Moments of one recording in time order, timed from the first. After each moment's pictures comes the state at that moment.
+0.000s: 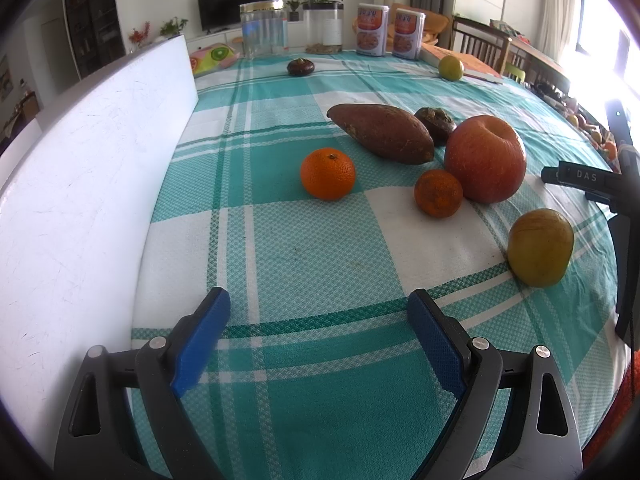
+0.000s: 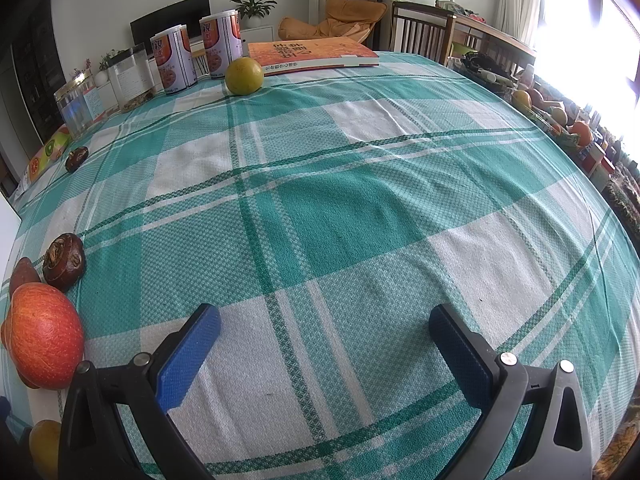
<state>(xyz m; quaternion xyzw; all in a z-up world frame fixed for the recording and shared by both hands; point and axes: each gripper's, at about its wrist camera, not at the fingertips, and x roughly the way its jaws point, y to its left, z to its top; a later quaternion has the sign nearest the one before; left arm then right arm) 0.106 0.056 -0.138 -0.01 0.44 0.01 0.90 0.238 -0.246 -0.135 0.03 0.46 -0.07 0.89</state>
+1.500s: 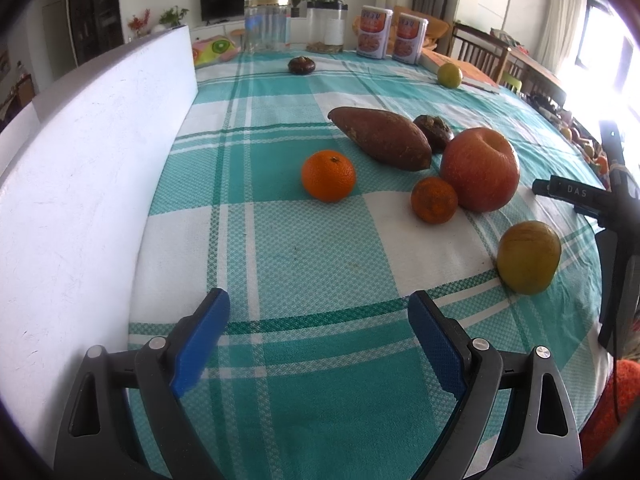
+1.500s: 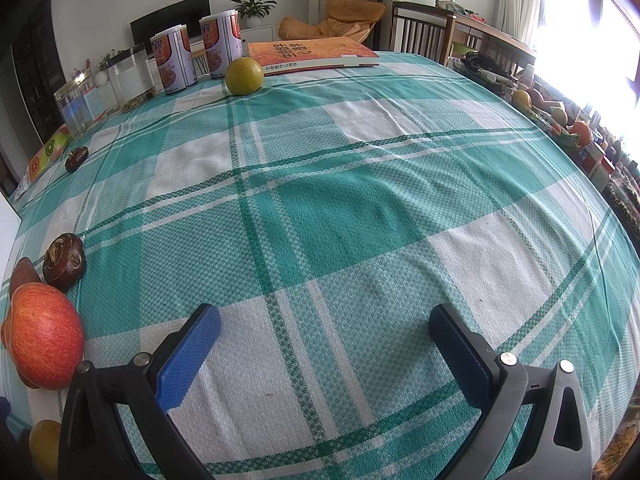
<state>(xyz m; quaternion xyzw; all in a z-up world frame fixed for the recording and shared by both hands) 0.105 0.067 -0.133 -0.06 0.44 -0.01 0.89 0.238 -0.246 -0.135 0.03 0.46 -0.07 0.89</state>
